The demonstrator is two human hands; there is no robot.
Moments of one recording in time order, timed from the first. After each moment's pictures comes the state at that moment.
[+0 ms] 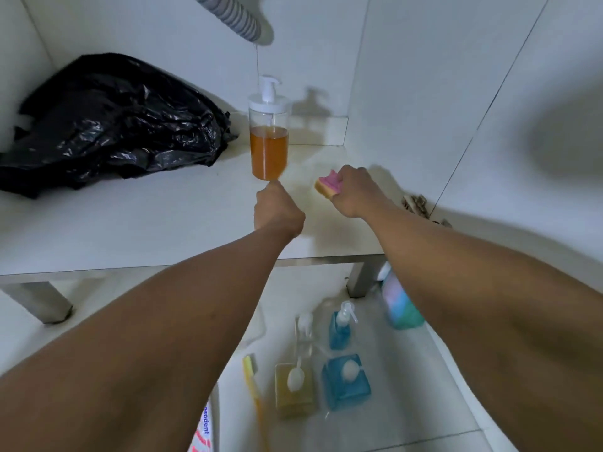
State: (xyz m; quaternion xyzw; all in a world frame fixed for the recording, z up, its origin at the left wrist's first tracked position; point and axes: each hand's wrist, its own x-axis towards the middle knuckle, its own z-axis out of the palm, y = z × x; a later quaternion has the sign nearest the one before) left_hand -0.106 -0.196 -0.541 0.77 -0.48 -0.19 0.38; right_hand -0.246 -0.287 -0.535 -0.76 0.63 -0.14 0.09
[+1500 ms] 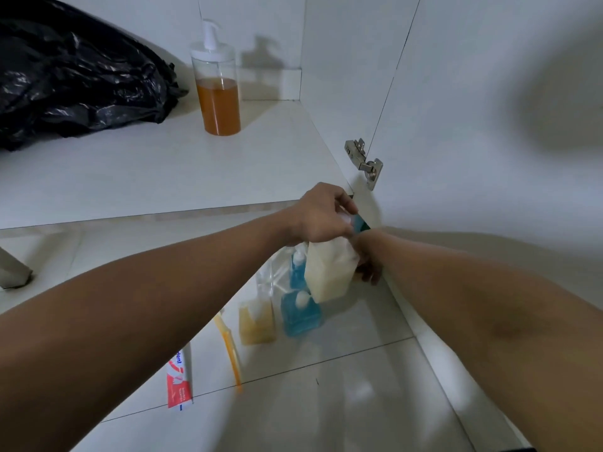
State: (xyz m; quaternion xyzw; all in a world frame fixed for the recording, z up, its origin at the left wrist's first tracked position) left_hand -0.220 -0.093 -0.531 0.52 -0.70 -0.42 0.25; right_hand -0.360 -0.125 -0.592 -0.62 0.70 0.15 0.33
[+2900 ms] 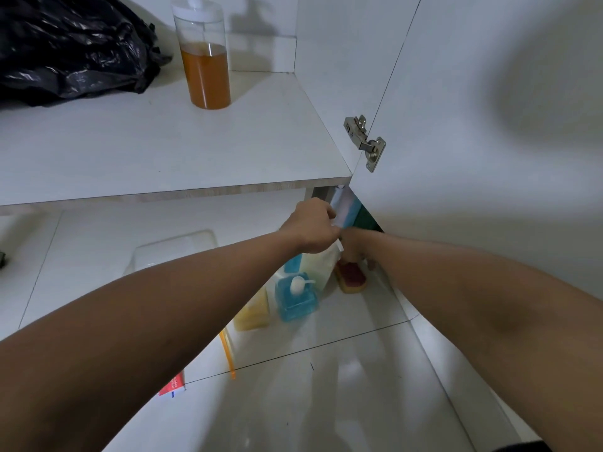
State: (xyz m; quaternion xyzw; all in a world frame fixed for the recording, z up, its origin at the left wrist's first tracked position) left_hand -0.233 -0.107 -0.606 0.59 -0.71 -0.32 0.22; right_hand -0.364 -0.150 -0.660 -0.65 0.68 0.23 0.25
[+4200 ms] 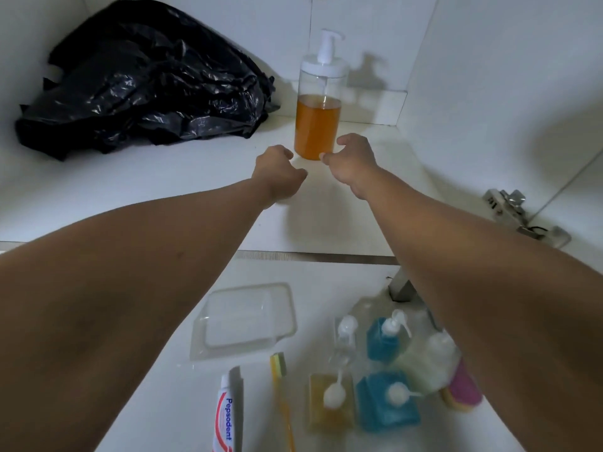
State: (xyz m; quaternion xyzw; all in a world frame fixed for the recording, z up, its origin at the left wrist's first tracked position) left_hand -0.001 -0.252 -0.565 0.73 -0.49 -0.26 0.39; right_hand -0.132 -0.280 -0.529 -0.67 0.60 -0.32 0.30
